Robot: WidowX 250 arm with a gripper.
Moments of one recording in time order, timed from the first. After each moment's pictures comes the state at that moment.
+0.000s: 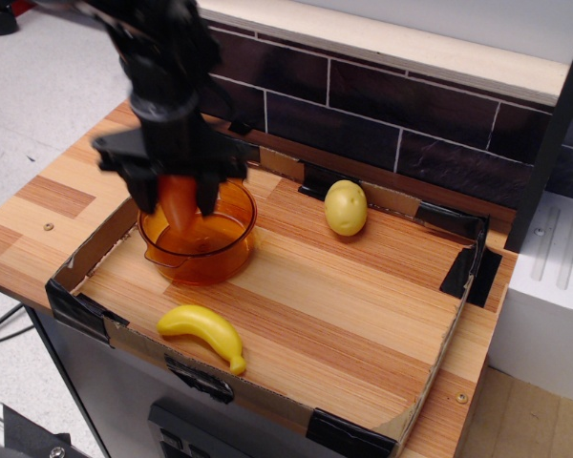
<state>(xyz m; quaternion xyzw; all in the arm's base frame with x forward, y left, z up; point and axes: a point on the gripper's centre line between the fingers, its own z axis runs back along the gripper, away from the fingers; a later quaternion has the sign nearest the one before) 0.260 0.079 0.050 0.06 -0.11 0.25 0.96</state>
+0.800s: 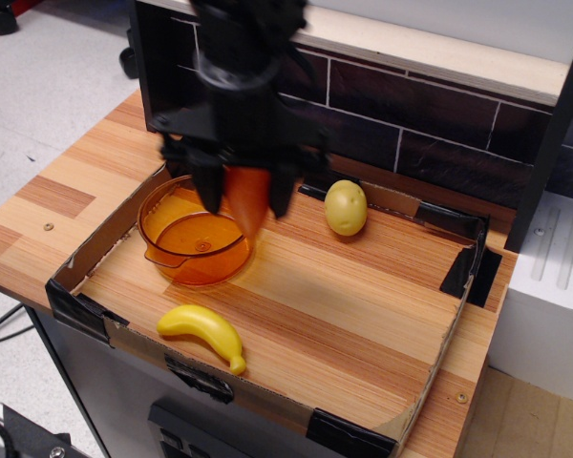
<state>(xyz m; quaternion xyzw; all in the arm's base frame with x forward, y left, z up) 0.252 -0.001 0.079 0.02 -0.08 0.19 0.98</state>
